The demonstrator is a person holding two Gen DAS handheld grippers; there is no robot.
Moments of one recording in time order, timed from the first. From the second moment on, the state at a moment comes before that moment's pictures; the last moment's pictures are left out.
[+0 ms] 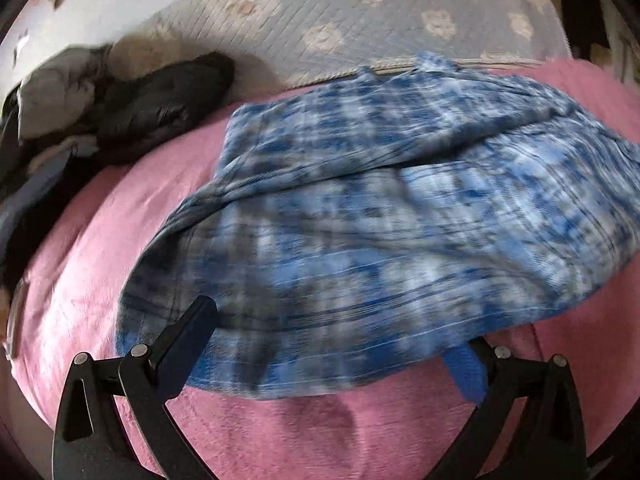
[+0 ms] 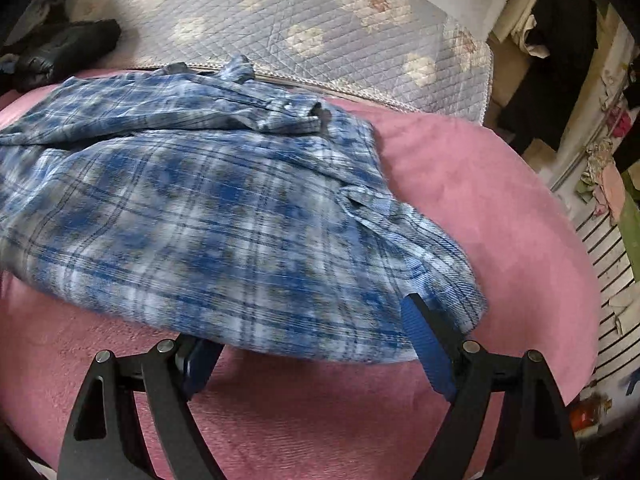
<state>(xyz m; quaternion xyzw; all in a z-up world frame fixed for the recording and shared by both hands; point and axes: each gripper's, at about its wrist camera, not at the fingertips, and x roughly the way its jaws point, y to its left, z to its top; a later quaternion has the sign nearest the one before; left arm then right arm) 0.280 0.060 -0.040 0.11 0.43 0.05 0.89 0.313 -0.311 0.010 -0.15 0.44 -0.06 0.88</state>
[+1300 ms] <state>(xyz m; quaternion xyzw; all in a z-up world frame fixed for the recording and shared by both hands) 0.296 0.090 0.078 0.03 0.39 0.00 0.92 0.316 -0.359 0.117 -0.03 0.40 0.02 0.92</state>
